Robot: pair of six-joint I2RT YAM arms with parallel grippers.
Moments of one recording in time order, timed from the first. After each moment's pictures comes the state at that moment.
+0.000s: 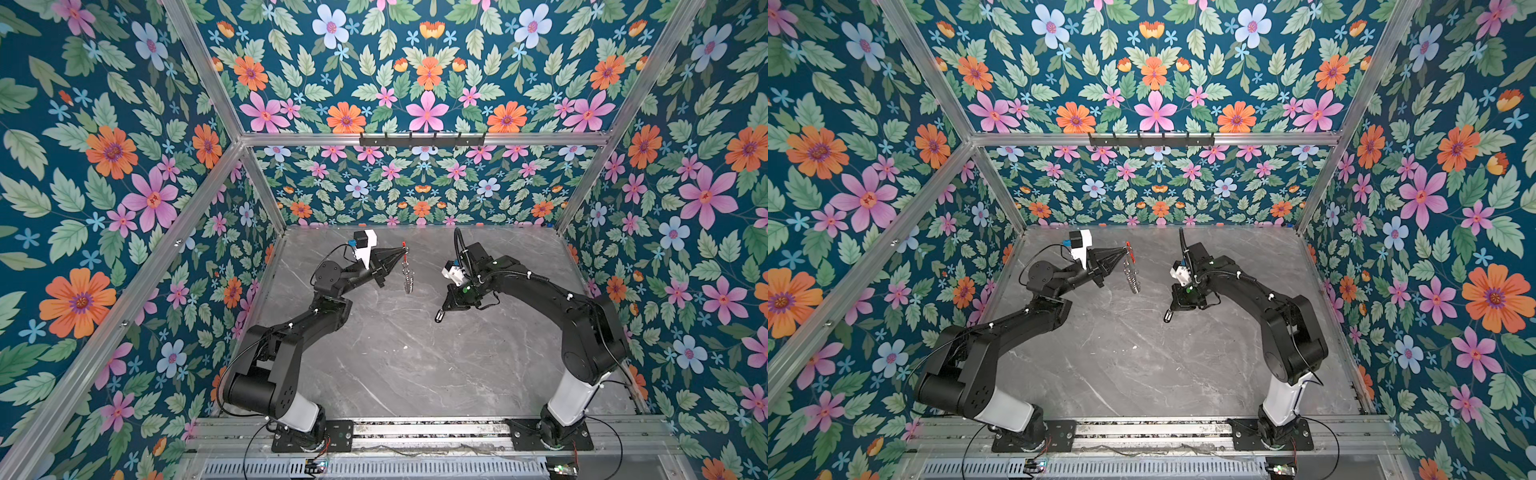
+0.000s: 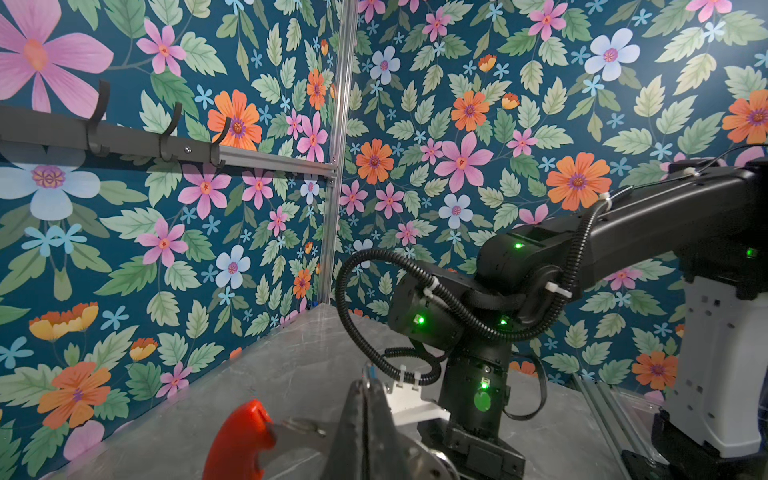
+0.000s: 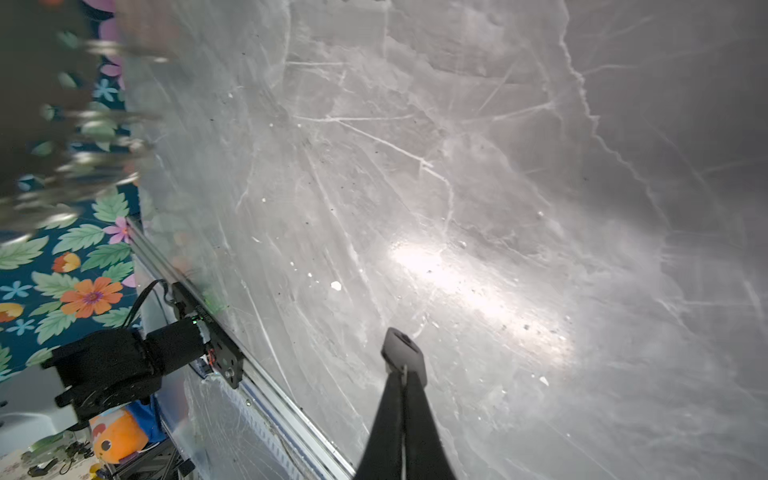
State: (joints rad) left arm -0.33 1.53 0.78 1.16 0.82 -0.42; right arm 0.46 1.82 1.39 -0.82 -0.49 0.28
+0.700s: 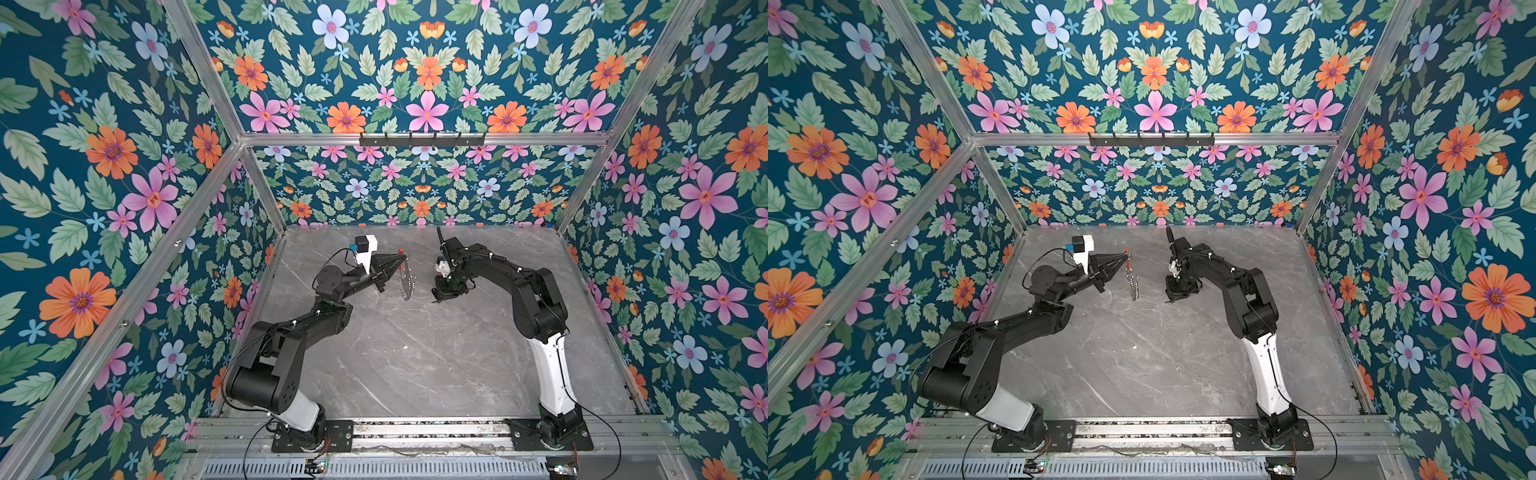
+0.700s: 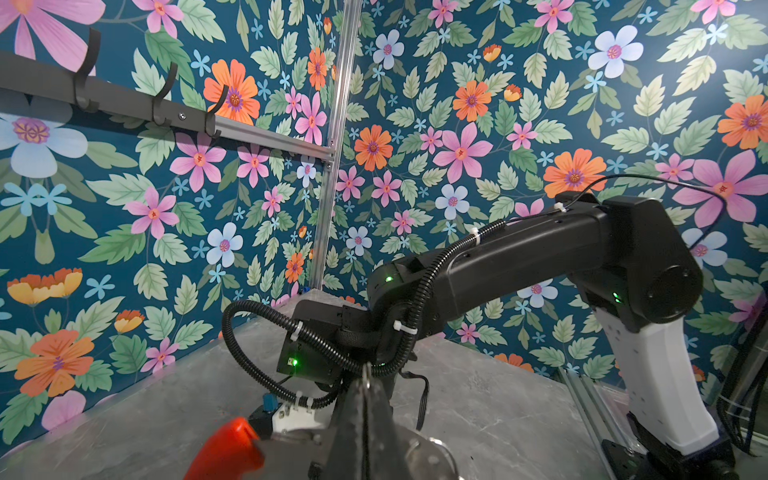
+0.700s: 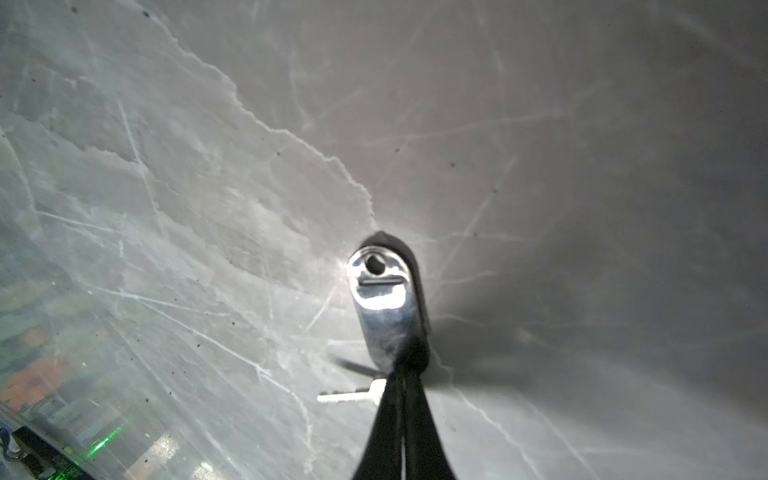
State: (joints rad) left arm -0.32 1.57 0.74 1.22 0.83 -0.47; right arm 0.44 2.25 1.77 -0.90 -0.28 0.27
